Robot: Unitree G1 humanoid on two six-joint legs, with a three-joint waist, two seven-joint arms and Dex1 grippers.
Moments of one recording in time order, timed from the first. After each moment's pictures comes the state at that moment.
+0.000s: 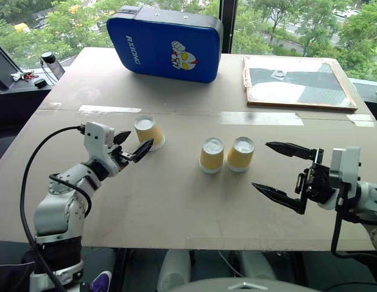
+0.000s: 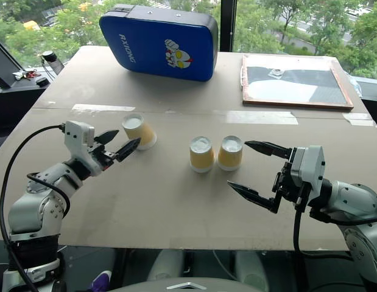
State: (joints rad) left arm -0.20 0.58 0.30 -0.14 -0.45 0.52 -0.61; right arm 0.09 -0.70 -0.19 -0.73 0.71 0.33 0.84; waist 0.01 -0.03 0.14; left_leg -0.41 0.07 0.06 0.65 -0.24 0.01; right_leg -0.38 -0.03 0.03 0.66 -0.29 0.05
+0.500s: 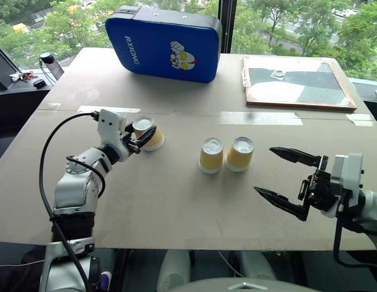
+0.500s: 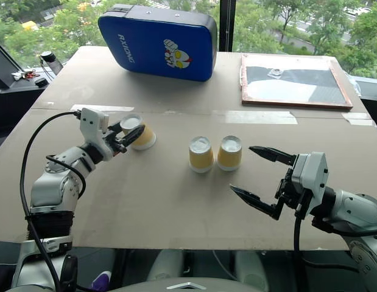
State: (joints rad) left arm -0.35 0.57 0.23 0.04 -0.37 0.41 -0.63; right arm 0.17 -0.70 -0.22 -0.80 0.71 0.35 0.77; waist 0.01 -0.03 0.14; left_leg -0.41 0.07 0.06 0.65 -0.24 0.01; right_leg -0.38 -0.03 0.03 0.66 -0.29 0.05
